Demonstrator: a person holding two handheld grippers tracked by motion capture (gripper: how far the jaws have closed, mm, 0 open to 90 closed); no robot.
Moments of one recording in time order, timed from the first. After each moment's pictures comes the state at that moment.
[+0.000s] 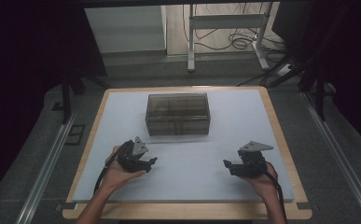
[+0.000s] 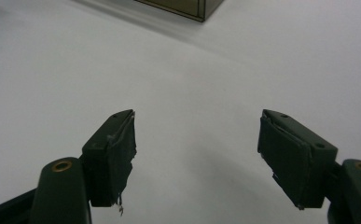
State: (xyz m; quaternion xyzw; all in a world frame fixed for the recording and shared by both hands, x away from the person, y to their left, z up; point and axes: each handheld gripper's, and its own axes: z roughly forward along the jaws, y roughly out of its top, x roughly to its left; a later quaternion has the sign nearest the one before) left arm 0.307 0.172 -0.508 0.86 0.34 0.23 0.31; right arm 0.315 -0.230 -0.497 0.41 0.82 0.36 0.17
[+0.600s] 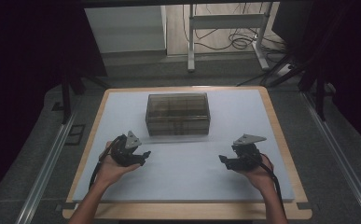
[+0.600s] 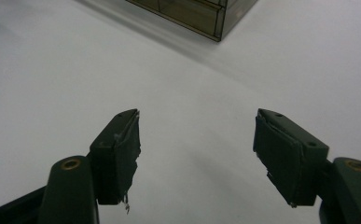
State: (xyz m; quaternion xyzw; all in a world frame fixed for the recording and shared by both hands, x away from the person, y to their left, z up) left arm 0.319 0.191 -0.498 0.85 0.36 0.24 0.31; right arm 0.331 -0.215 -0.483 0.38 0.84 0.35 0.16
